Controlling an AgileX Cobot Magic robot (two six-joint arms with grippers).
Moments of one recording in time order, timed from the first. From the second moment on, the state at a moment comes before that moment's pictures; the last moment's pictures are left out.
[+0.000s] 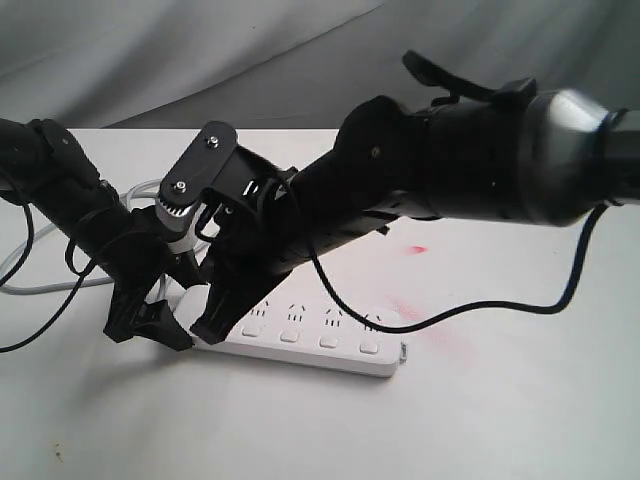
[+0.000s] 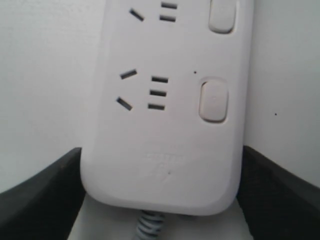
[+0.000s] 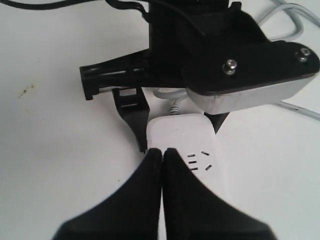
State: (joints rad) left arm -0.02 2.11 -1.26 -0.63 0.97 1.84; right arm 0.66 1.85 -1.26 0.63 0.42 -0.97
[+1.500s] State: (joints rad) left arm -0.02 2.11 -1.26 -0.63 0.97 1.84; right arm 0.67 2.06 -1.27 0.75 0.09 -1.25
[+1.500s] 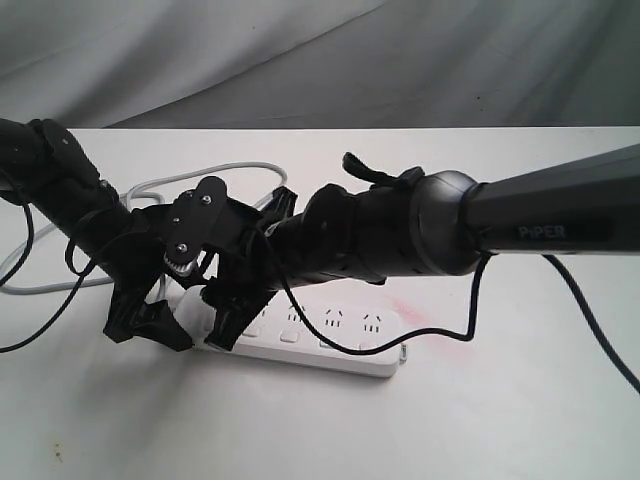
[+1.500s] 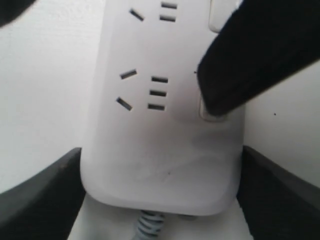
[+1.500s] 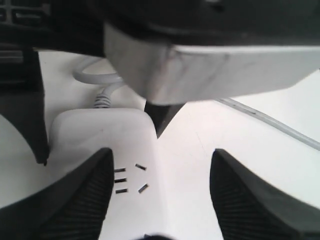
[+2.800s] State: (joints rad) left arm -0.02 2.11 -1.26 -0.62 0.97 1.85; right arm 0.69 2.13 -1.29 0.77 0.14 -1.36
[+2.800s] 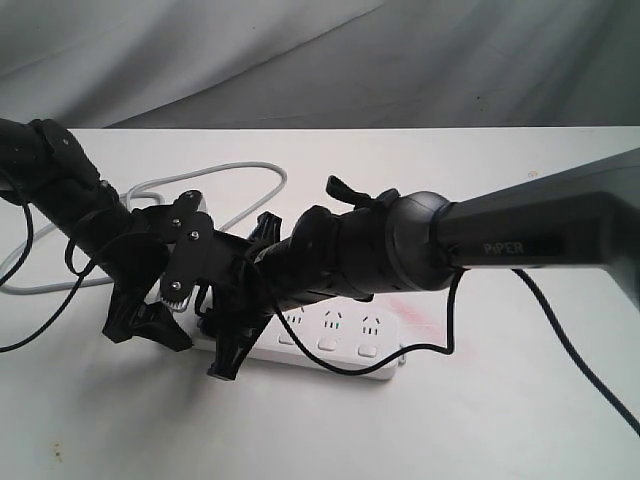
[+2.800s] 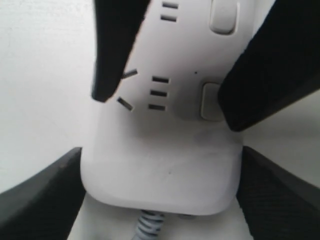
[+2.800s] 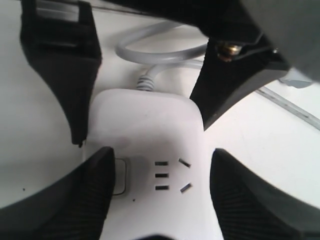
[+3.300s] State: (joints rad) left arm -0.02 2.11 -1.26 -0.62 0.97 1.85; right arm 0.69 2.14 -1.29 0.78 0.14 -1.40
